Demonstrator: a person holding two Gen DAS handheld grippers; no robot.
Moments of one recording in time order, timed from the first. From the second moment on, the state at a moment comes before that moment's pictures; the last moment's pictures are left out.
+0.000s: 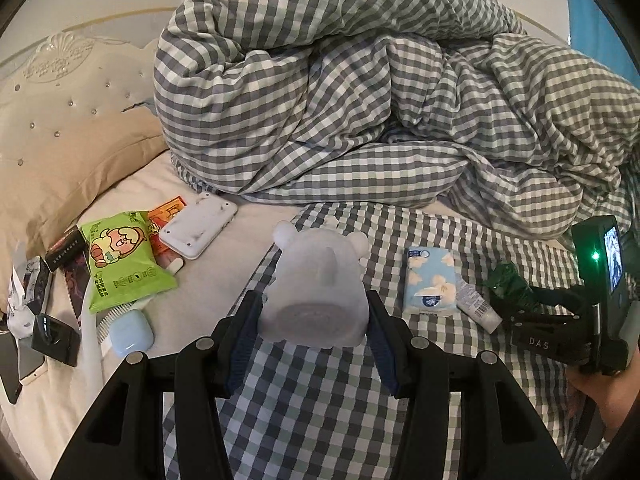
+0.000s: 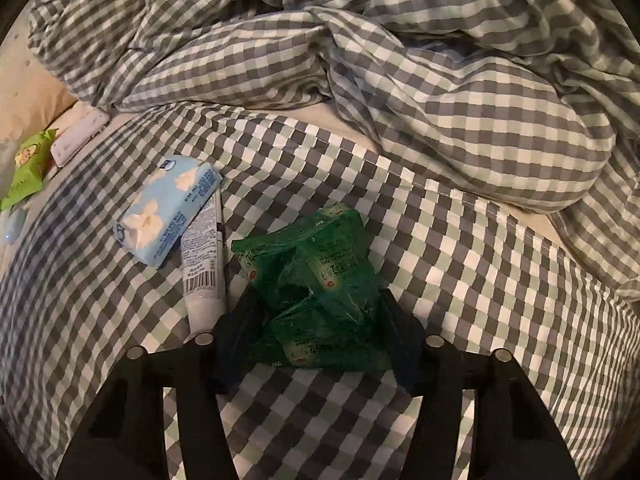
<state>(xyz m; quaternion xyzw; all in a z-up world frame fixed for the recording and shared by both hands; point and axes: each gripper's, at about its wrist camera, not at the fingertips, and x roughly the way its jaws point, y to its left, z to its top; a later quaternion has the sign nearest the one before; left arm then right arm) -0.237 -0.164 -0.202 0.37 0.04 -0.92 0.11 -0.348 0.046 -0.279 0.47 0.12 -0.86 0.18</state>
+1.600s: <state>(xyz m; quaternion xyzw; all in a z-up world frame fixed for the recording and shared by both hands) -0.105 0.197 -0.028 0.25 -0.03 -0.95 -0.18 -0.047 0.423 -0.021 0.29 0.00 -0.96 -0.05</state>
